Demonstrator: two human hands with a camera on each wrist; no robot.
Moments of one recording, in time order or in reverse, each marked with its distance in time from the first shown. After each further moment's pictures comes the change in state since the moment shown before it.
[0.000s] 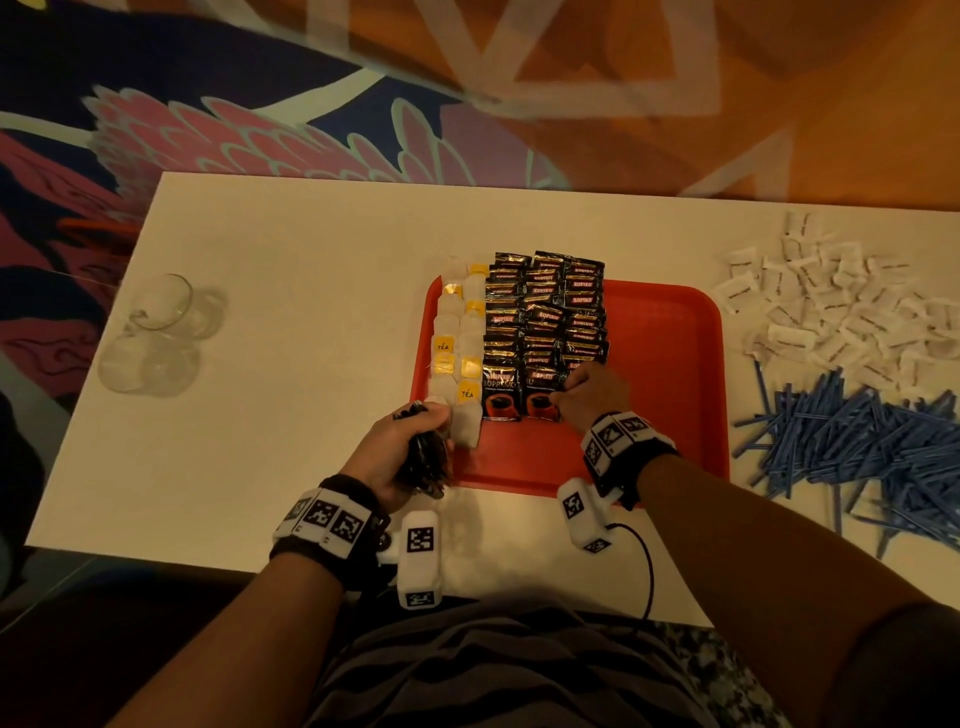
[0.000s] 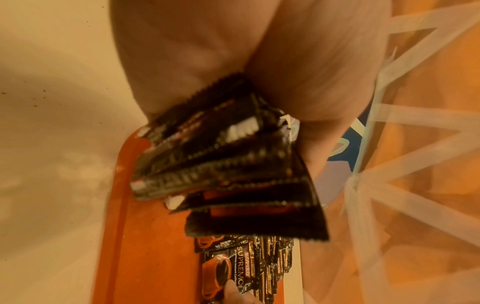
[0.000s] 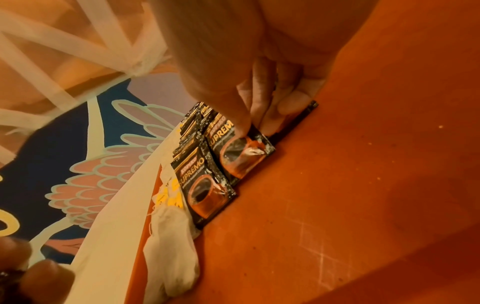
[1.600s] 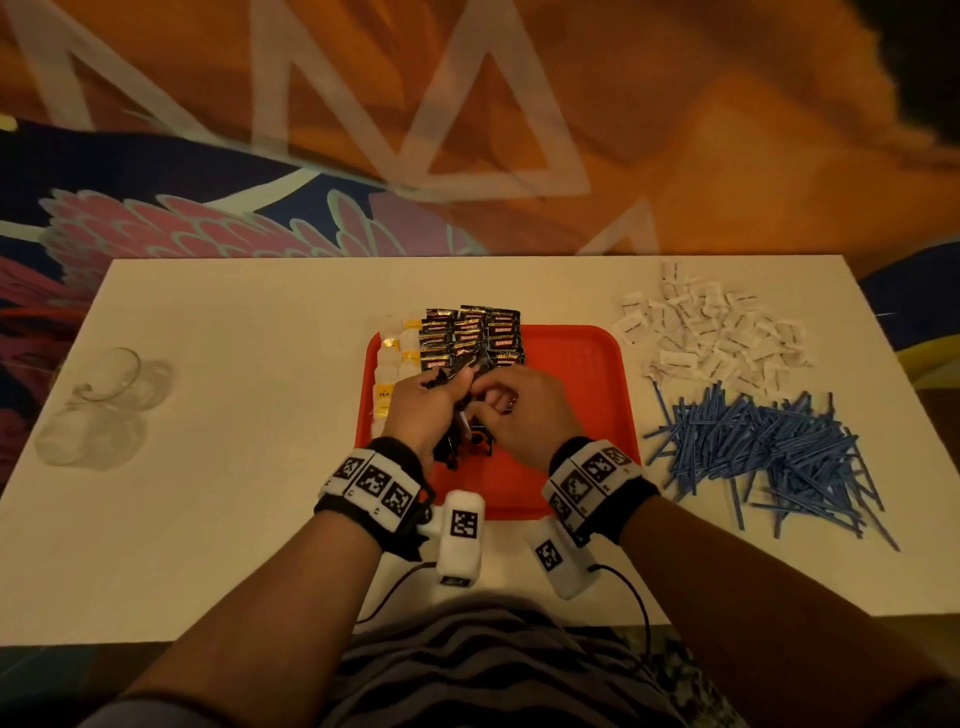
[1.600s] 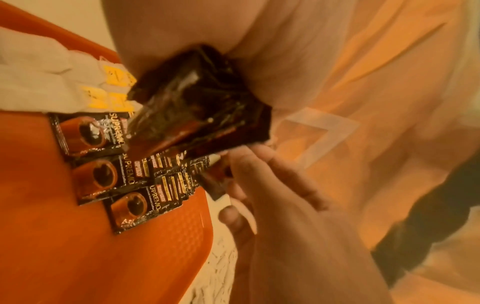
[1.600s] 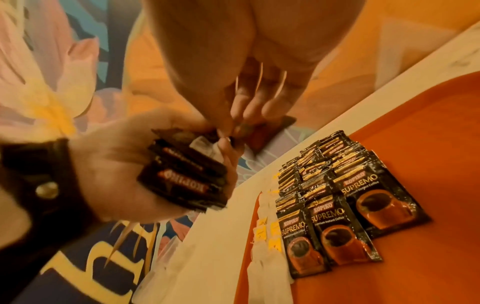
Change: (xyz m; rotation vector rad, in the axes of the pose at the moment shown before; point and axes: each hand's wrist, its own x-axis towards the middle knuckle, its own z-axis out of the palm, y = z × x) left_hand -0.019 0.021 0.120 0.350 0.026 0.357; right_hand -0.098 -0.038 -0.075 0.018 0.092 -0.711
